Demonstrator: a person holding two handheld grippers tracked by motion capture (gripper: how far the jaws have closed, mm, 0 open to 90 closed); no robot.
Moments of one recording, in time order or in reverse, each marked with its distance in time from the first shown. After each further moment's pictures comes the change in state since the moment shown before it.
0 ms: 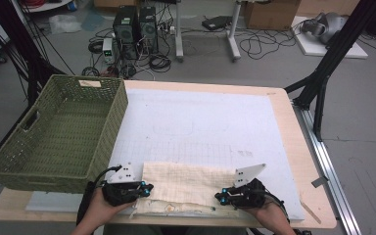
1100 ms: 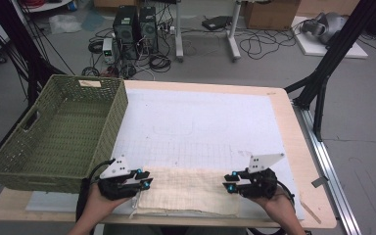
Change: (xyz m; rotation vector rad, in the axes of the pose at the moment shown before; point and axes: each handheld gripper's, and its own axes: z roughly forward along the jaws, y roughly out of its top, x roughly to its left) left arm 0.008 0.017 -0.008 -0.112 0.102 -0.024; right arm -0.018 0.009 -0.035 -0.121 -0.099 0.074
